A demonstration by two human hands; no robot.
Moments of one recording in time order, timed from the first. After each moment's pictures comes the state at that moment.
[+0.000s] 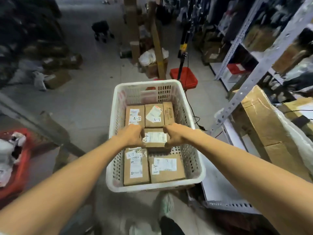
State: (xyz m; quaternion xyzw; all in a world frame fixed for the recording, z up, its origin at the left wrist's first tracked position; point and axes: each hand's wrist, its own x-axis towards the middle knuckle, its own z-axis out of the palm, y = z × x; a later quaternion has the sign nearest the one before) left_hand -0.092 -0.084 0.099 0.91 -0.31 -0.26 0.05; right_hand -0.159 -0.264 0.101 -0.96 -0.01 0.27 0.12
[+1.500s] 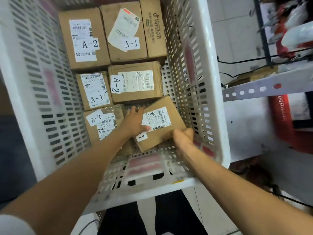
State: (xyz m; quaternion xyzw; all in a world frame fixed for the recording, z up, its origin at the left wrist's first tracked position) left_hand -0.077 -0.165 -0.241 0.83 -0.24 -0.50 0.11; right_hand -0.197 -0.277 -0.184 -0.46 0.70 0.11 0.53
